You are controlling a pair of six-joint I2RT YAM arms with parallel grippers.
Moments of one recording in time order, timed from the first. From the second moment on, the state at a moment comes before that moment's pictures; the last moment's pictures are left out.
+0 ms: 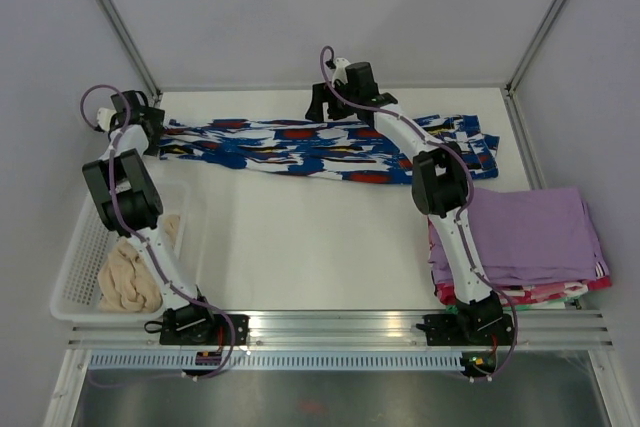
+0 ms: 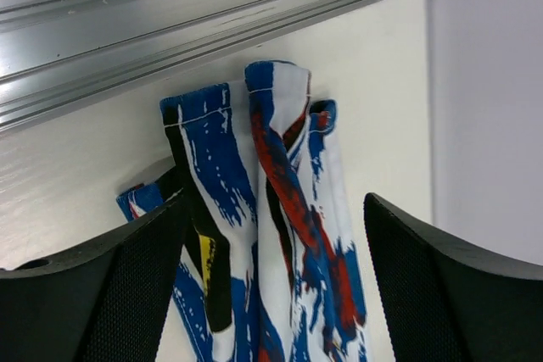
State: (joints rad) left arm 0.37 2.15 1.63 -0.26 -0.15 -1.03; right arm 0.41 2.52 2.26 -0.29 -0.38 0.22
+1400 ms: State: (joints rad) left arm 0.44 2.19 1.67 -0.22 0.01 -1.09; right arm 0.51 2.49 2.13 -0.32 -0.16 0.10
